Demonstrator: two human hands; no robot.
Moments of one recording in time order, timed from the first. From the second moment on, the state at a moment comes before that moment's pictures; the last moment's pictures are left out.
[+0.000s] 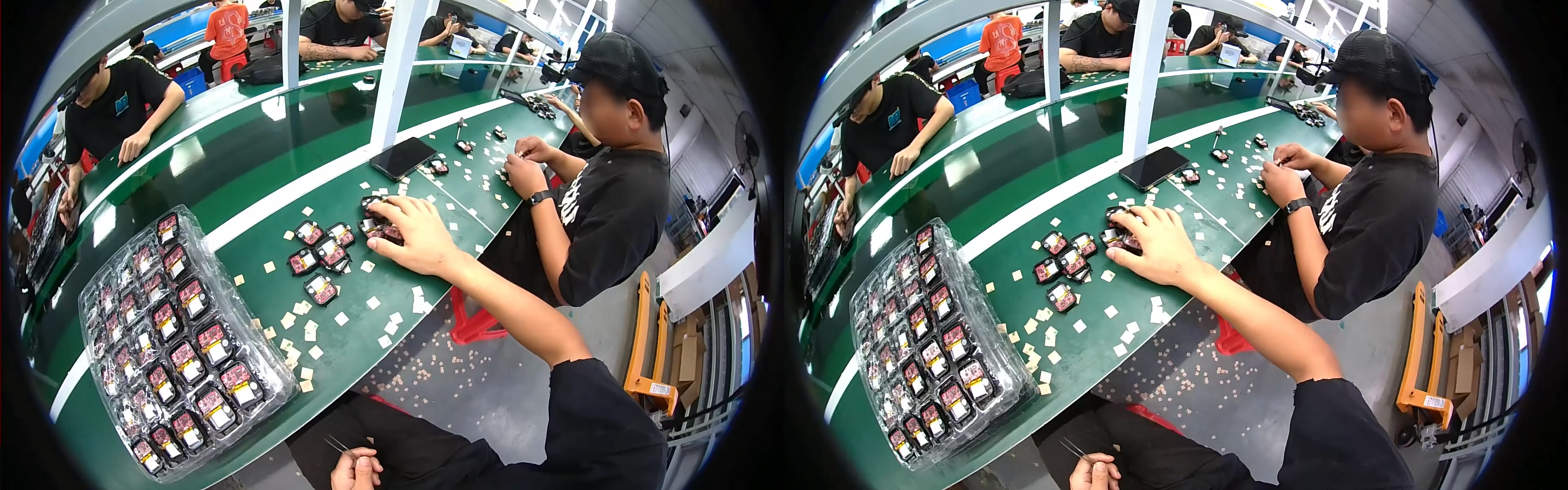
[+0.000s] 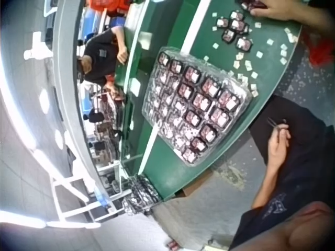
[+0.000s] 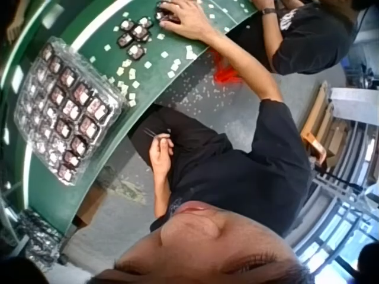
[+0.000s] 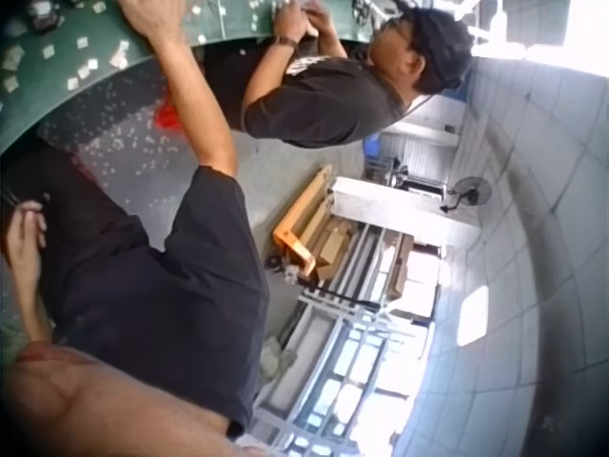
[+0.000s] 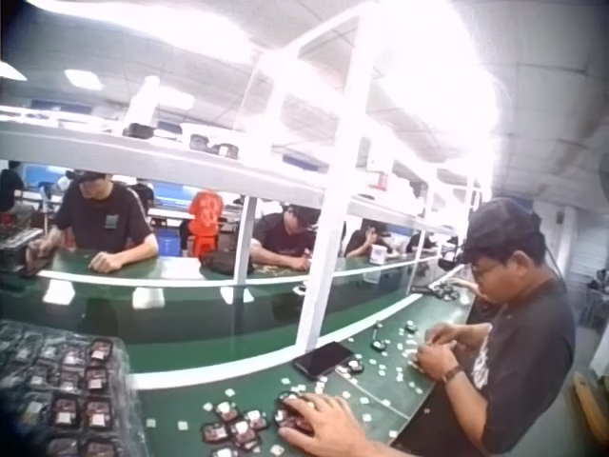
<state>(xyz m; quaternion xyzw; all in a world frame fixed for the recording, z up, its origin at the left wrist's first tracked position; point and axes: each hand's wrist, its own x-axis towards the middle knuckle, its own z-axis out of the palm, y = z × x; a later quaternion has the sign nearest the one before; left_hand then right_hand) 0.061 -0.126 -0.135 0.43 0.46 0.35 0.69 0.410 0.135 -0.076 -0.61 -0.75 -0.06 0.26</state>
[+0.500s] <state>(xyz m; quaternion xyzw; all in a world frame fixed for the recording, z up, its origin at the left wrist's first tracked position) 0.057 -0.117 -0.135 0.42 0.47 0.37 0.68 0.527 0.212 -0.081 -0.71 -0.57 -0.19 0.37</state>
